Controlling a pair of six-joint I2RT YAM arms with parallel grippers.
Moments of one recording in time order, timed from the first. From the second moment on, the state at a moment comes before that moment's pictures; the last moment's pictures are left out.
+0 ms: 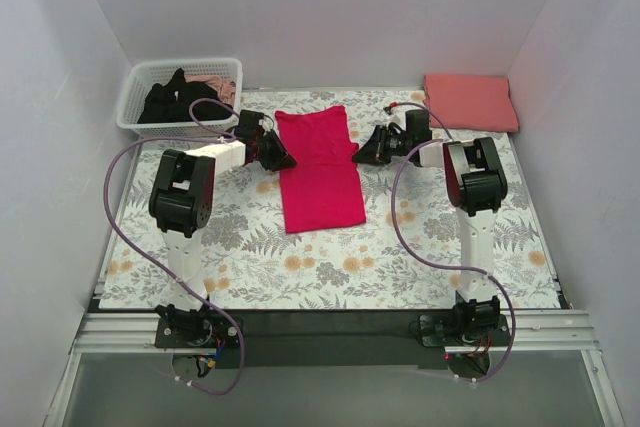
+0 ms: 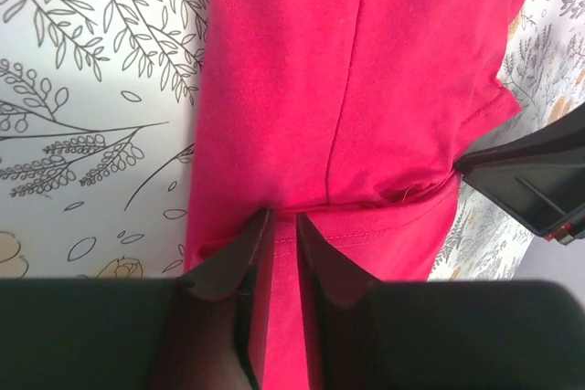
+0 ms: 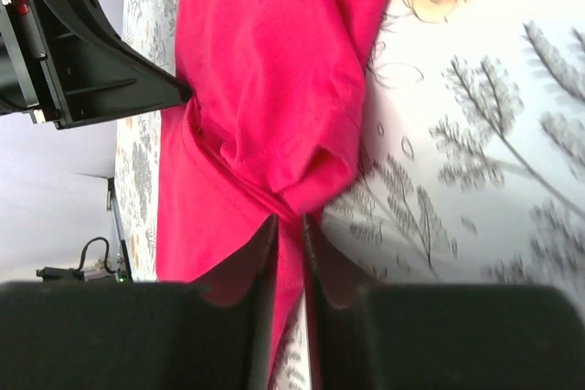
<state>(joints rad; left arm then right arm) -0.25 2.10 1.37 -0.15 0.33 -0.78 0.20 2.33 1.44 0.26 -0.95 0.58</state>
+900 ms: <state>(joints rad) -0.71 1.48 0.86 -0.57 -0.28 -0.87 0.56 1.68 1.00 -0.41 -0.23 0.24</state>
